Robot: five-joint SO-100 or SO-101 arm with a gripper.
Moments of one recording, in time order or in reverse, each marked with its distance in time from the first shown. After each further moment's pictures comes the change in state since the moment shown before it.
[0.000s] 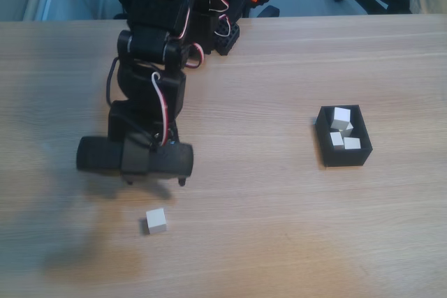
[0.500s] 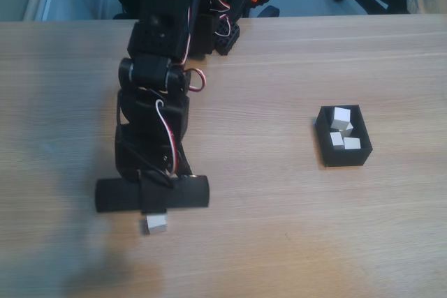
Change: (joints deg) arm -2.7 -12.0 -13.3 6.0 -4.4
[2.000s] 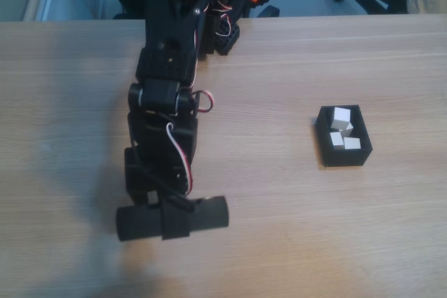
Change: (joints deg) arm -3.1 -6.6 -7.6 0.2 -0.6
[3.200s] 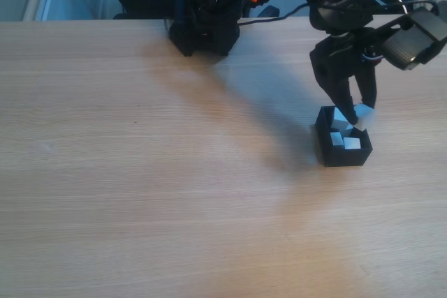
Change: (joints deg) arm -50.1 34.7 23.3 -3.3 24.9
